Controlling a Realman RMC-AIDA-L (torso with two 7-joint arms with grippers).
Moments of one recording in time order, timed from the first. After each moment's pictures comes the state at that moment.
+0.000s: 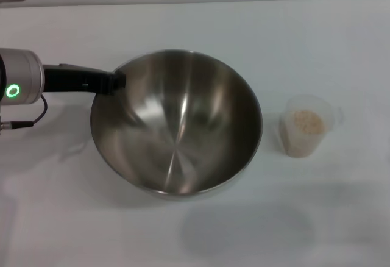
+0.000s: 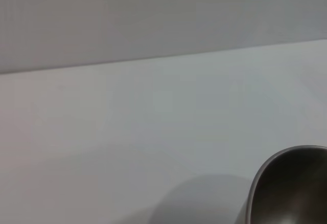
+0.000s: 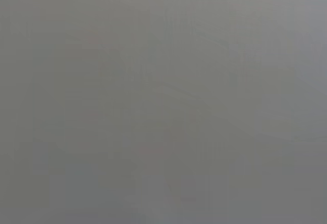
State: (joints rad) left arm -0.29 -2.06 -1.73 -1.49 2.27 -1.14 0.47; right arm 0.00 2.09 0.32 0.20 -1.91 -1.96 0.11
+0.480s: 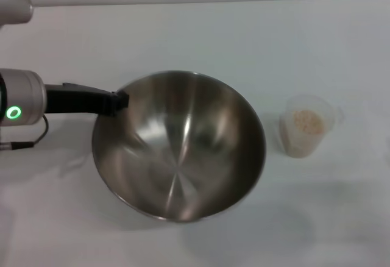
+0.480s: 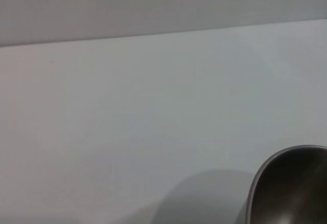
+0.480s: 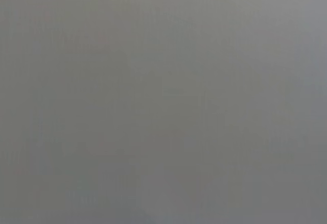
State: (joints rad) left arm -0.23 -2.07 -1.69 -1.54 2.27 -1.17 0.47; right arm 0.01 2.09 0.32 0.20 -1.91 -1.95 0.11
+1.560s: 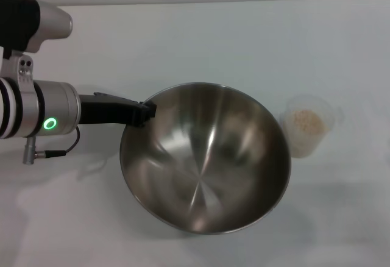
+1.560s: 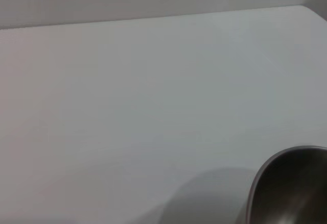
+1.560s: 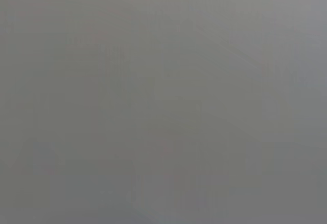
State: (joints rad) left arm -0.24 -2.07 -1.56 -1.47 2.24 -1.06 0.48; right arm 0.00 2.09 0.32 0.20 -1.90 -1.96 0.11
